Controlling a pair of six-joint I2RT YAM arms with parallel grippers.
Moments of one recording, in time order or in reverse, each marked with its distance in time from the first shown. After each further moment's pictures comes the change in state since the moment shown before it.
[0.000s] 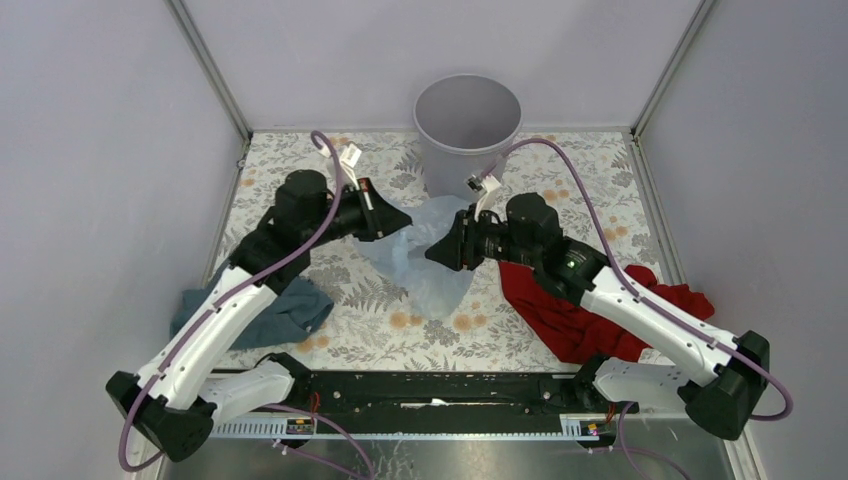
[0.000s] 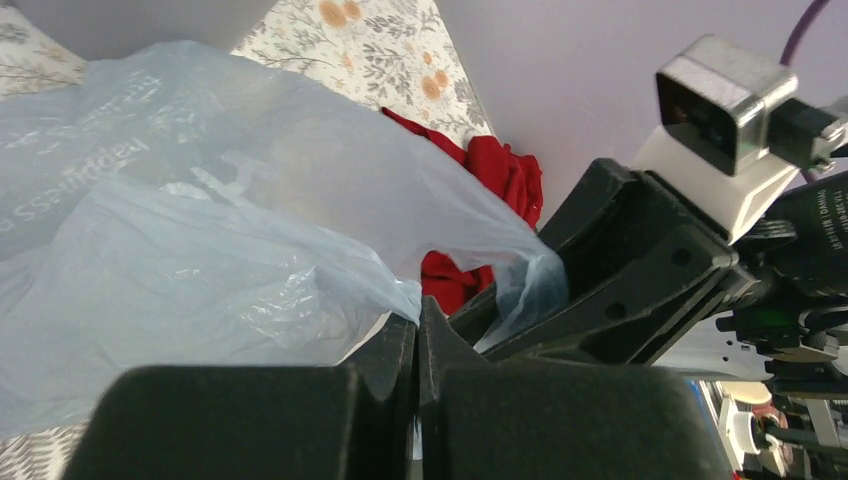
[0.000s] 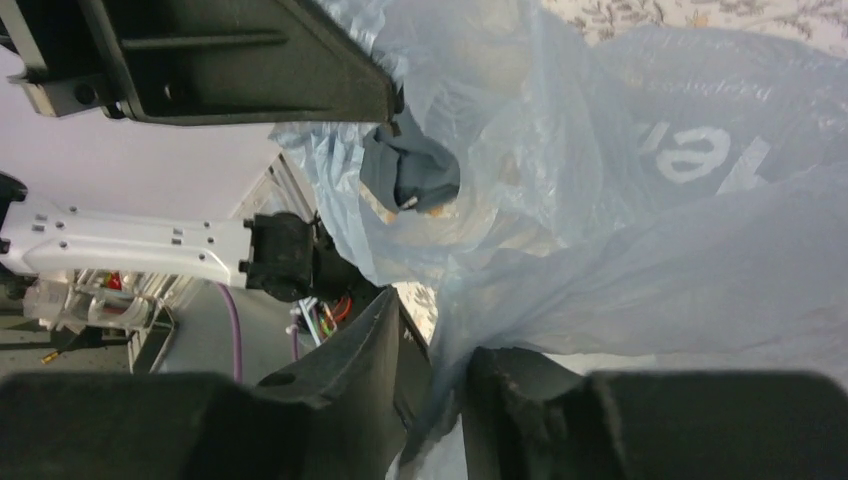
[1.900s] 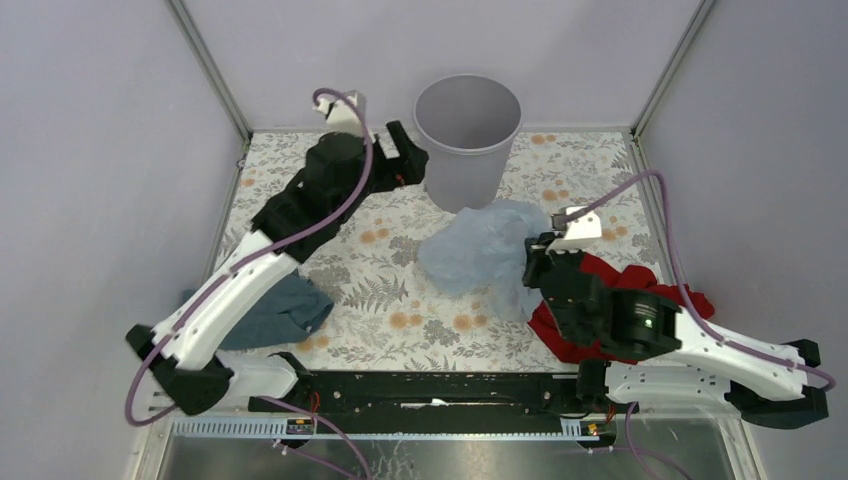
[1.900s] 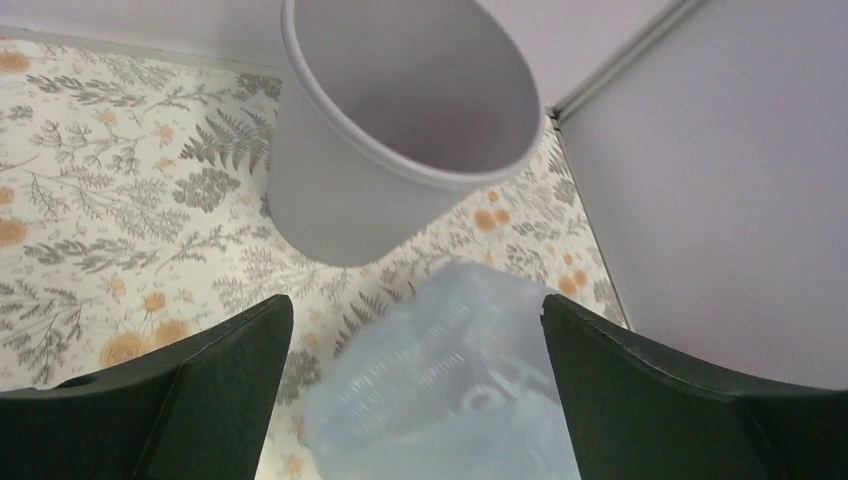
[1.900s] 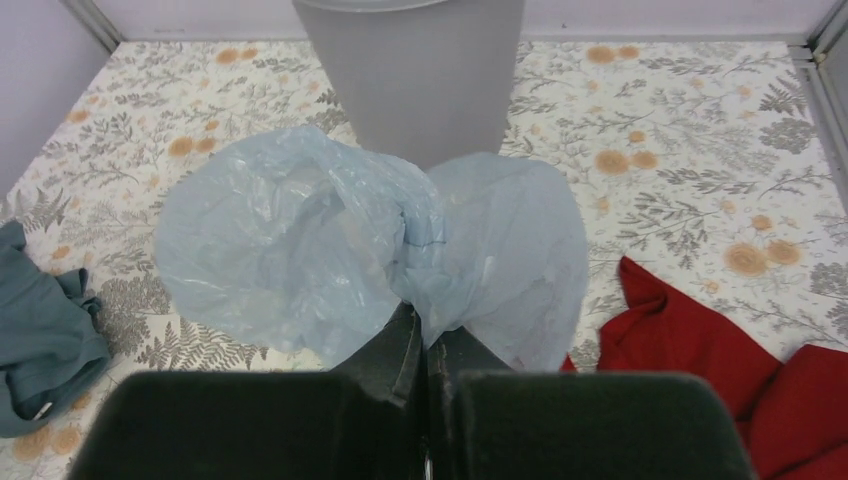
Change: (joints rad) left arm -0.207 0.179 0.317 -0.067 -0.676 0.103; right arm 0.478 -0.307 0.004 -0.466 1.405 -0.028
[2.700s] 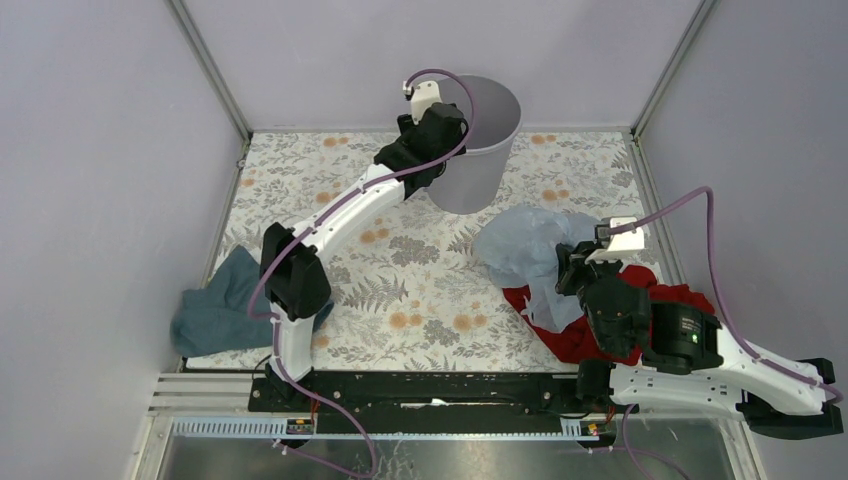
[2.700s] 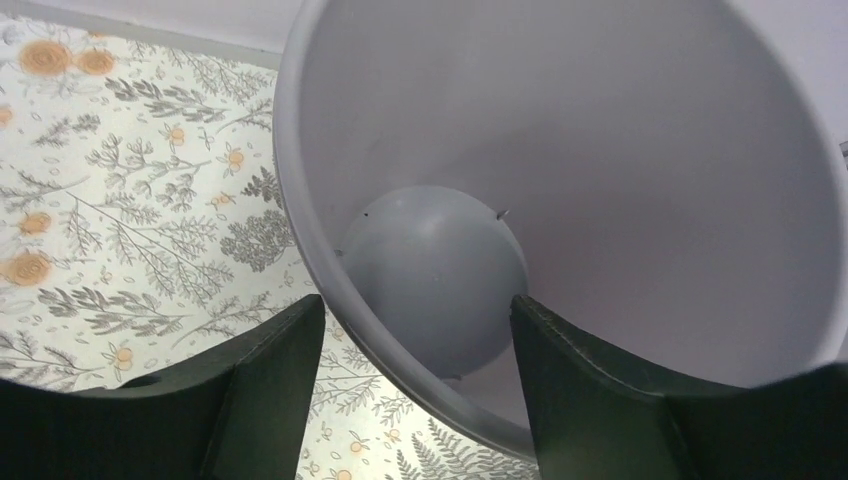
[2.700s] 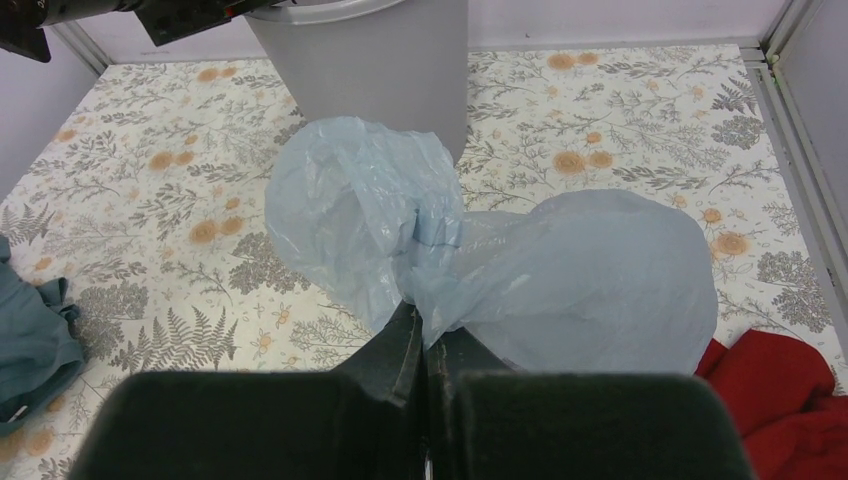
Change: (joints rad) left arm 0.034 0.776 0.482 0.048 -0.290 0.002; right arm 0.000 -0.229 -0.054 -0.111 0.032 -0.029
